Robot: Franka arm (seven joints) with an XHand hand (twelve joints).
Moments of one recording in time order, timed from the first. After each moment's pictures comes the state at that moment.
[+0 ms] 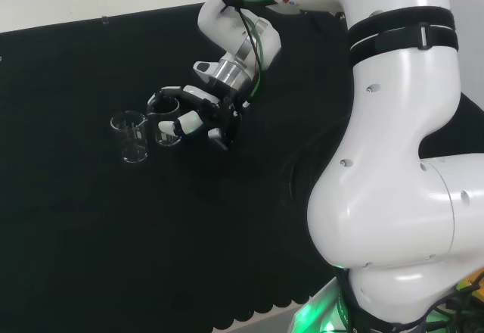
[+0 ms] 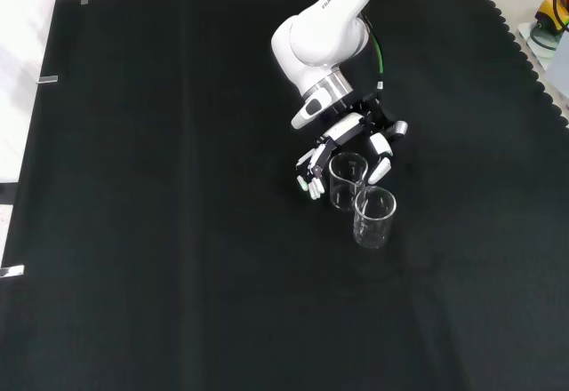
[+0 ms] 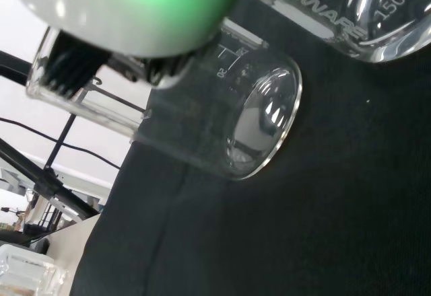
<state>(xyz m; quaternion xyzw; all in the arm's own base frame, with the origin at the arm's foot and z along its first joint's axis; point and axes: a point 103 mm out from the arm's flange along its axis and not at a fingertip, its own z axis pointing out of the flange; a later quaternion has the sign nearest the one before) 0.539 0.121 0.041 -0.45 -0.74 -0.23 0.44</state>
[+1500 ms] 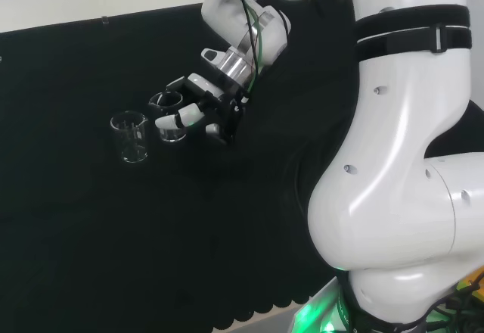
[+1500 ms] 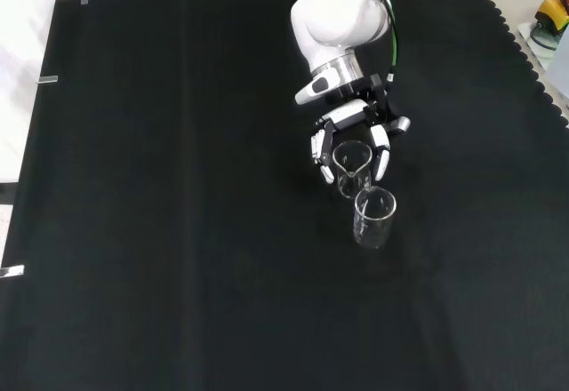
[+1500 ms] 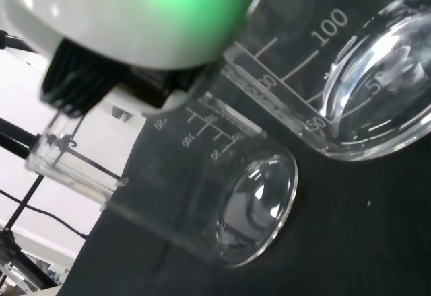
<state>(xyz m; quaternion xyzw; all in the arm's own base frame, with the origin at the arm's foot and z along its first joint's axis) 0.545 0.112 0.066 -0.50 -0.74 -0.27 0.36</state>
